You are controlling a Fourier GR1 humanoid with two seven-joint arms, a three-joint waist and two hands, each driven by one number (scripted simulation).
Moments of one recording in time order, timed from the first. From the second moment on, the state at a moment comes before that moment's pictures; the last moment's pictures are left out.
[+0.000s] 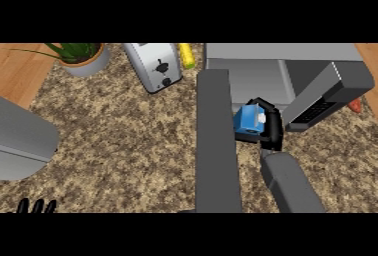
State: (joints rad) left arm 0.74 0.10 -0.08 -2.01 0.31 -0.26 -0.52; right arm -0.44 0.00 0.01 -0.88 -0.05 -0.37 -0.58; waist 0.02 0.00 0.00
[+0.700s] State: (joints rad) left arm 0.72 0.12 -0.06 -1.97 0.32 -0.31 -0.54; right arm -0.77 -0.09 -0.15 -0.32 -0.03 -0.47 -0.75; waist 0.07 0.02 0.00
